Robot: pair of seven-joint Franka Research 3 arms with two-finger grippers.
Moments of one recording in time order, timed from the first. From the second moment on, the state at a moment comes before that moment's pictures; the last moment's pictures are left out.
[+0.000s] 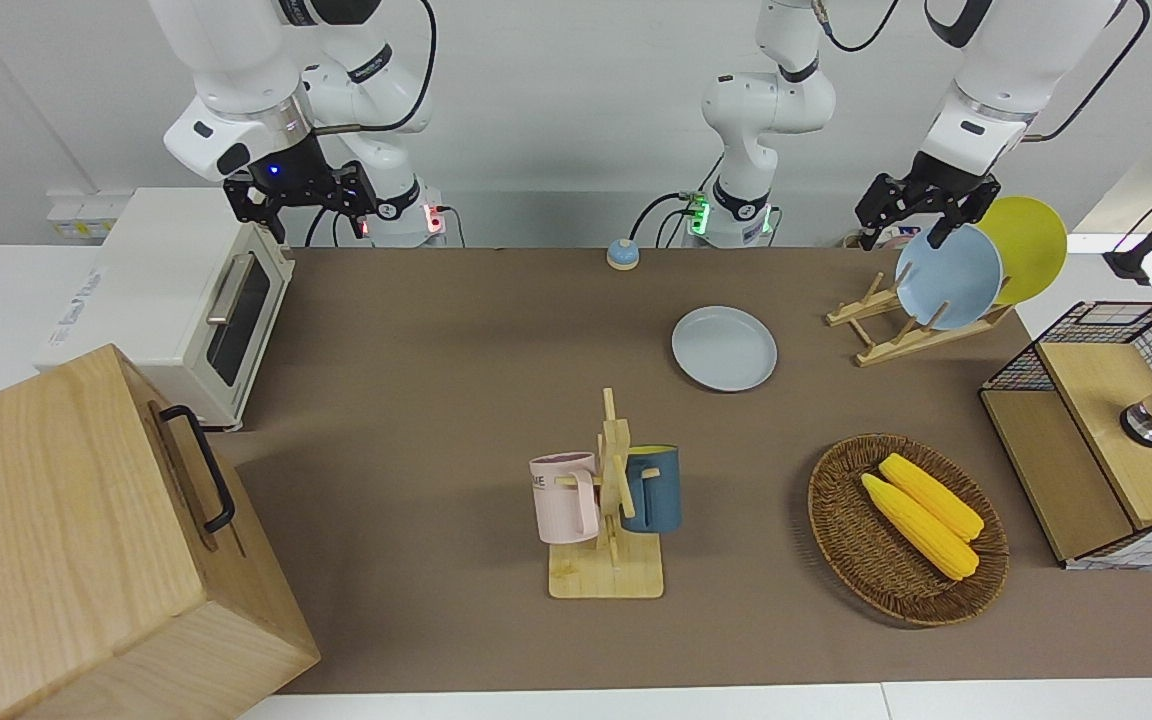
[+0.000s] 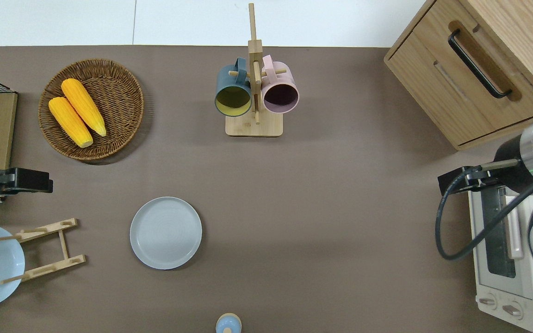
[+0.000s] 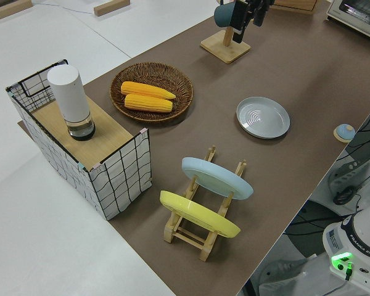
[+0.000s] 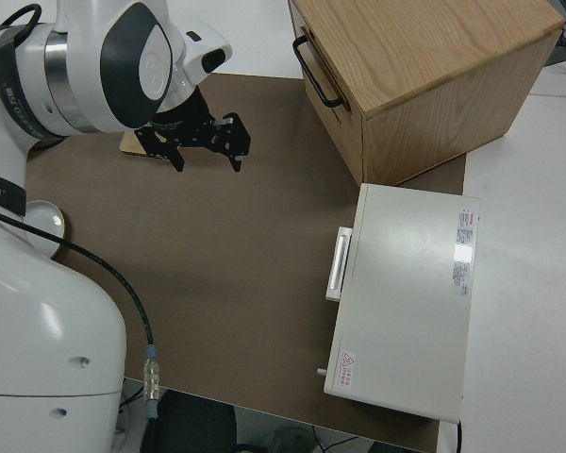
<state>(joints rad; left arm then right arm) -0.07 -0.09 0.07 -1.66 -0.02 1.57 -0.03 -0.26 0.02 0.38 -1.48 -0.03 1.38 0.04</state>
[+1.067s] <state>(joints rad) -0.07 -0.09 0.07 -1.80 -0.08 1.69 -0.05 -0.26 0.02 0.38 -1.48 -0.03 1.38 0.04</state>
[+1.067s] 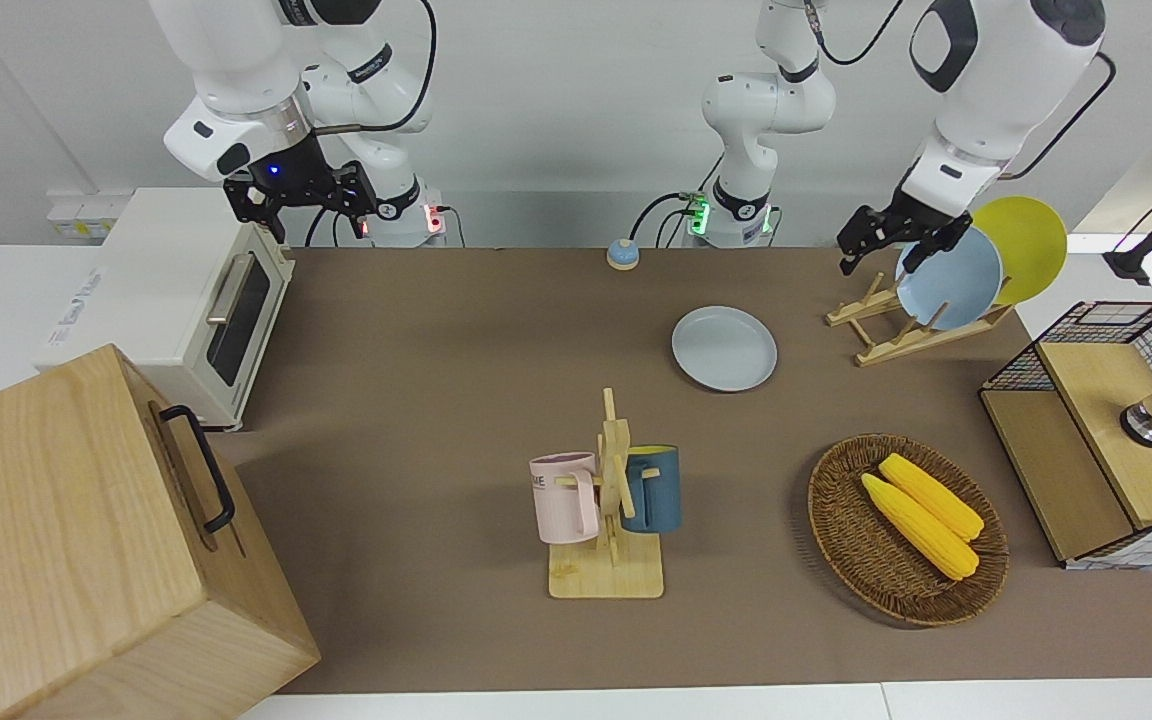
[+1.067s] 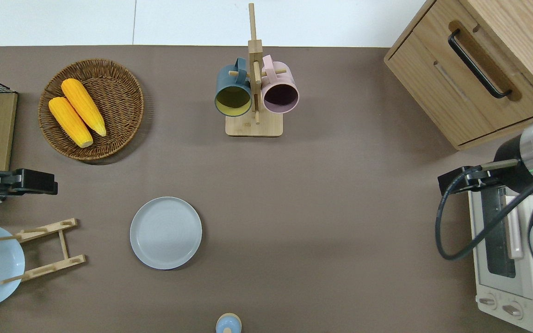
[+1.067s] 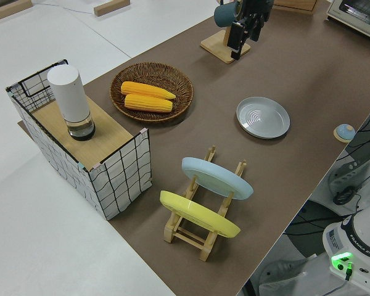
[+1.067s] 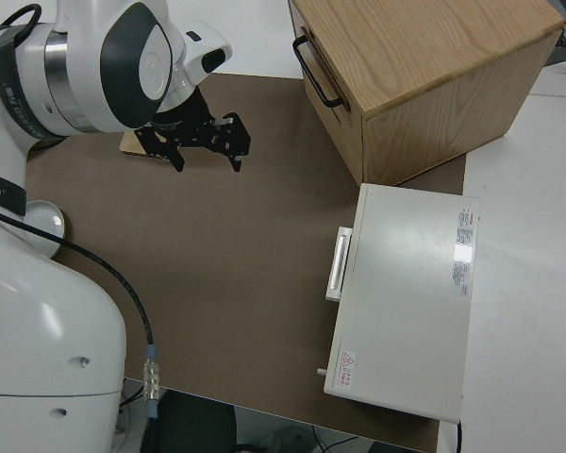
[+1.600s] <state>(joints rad) -0.07 -0.22 0.07 -2.33 -0.12 2.08 -0.06 -0.26 0.02 0.38 -1.48 -0.03 1.38 0.04</state>
